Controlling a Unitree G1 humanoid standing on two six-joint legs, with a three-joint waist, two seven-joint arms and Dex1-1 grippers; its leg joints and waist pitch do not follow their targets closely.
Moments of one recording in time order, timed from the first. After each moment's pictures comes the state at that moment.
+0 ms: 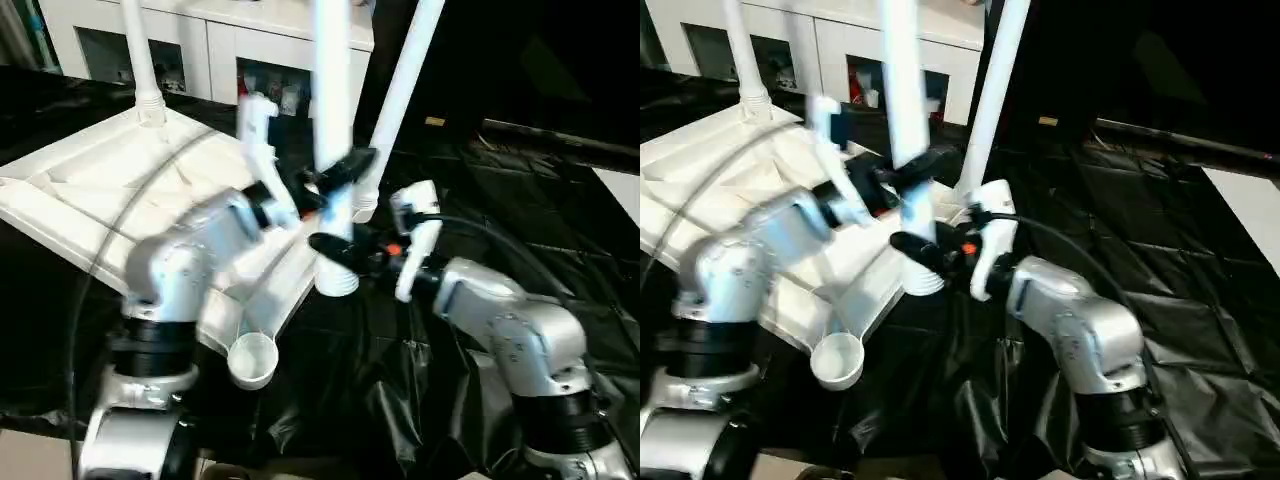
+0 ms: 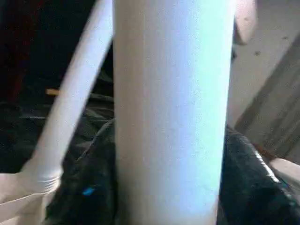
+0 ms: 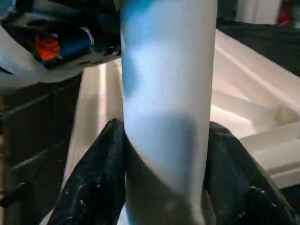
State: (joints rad) left arm -0.68 0.12 0.07 0.01 -0.62 0.76 -0.42; right arm -0.42 -0.20 0.12 -0.14 0.51 0.74 0.50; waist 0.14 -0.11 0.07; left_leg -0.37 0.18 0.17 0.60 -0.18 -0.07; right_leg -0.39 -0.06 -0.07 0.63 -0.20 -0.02
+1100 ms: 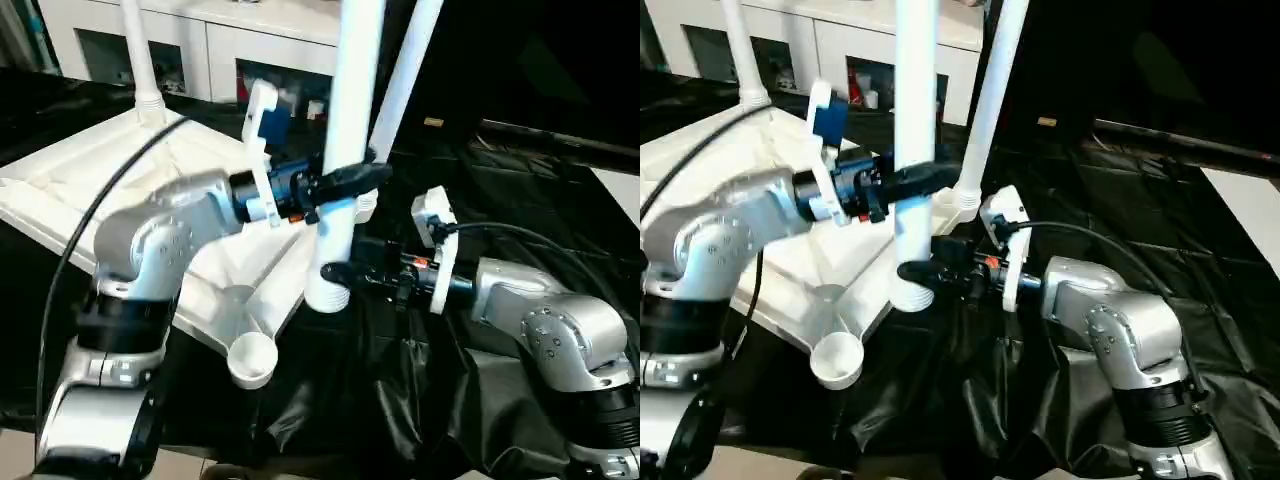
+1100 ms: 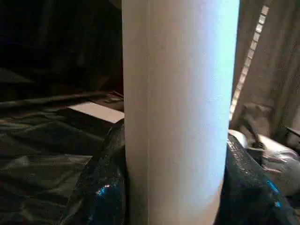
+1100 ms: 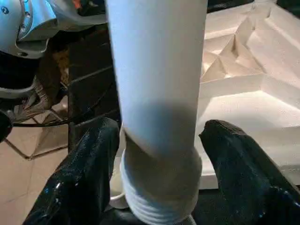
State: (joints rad) left arm -0.76 0.32 -0.04 0.04 -0.68 0.77 -0.91; right arm -0.42 -0.37 0.11 -0.15 0.64 0.81 0.82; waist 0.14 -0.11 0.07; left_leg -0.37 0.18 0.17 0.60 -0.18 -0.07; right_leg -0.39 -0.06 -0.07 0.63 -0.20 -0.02
